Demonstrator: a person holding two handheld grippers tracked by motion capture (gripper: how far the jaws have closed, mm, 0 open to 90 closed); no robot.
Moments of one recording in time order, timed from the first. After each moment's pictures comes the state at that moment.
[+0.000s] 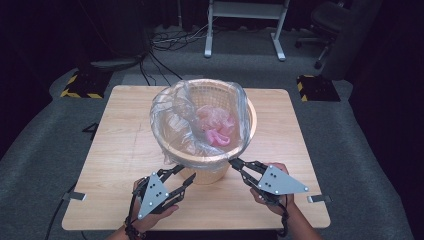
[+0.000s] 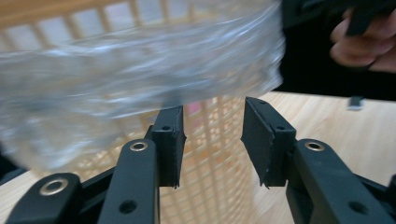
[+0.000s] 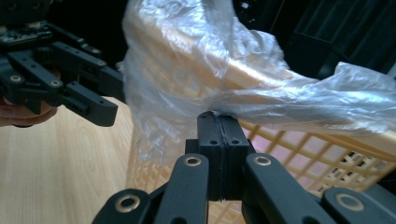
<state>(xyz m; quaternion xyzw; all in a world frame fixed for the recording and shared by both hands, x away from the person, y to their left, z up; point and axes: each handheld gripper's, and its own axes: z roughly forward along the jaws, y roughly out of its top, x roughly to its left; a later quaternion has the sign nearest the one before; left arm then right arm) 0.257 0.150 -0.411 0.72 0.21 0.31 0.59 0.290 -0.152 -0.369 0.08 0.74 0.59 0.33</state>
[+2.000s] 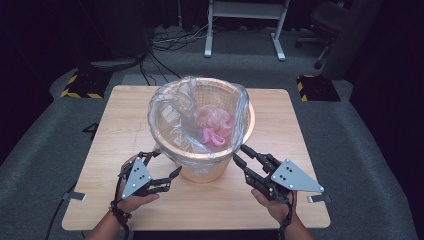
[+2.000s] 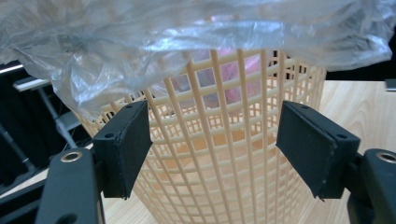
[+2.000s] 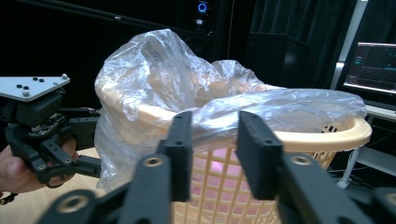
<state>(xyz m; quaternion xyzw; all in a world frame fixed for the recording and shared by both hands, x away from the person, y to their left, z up) 0.302 0.196 -0.430 0.72 0.21 0.33 0.58 0.280 -0.158 -0.348 0.21 0.67 0.64 0.31</state>
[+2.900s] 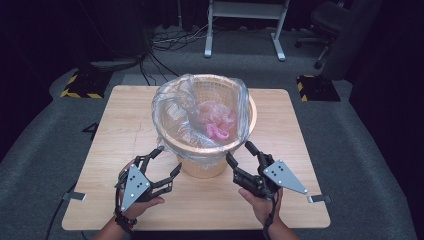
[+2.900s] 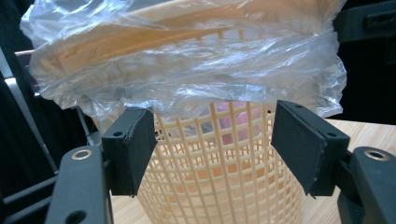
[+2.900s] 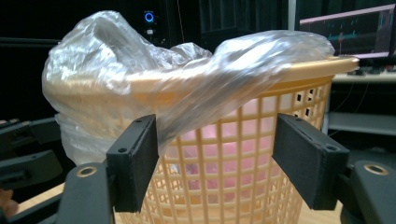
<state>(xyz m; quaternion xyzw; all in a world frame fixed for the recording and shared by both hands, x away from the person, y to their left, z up) 0.278 0.183 -0.416 0.65 0.23 0.38 0.61 0.291 -0.138 -0.387 0.33 0.60 0.66 0.31</state>
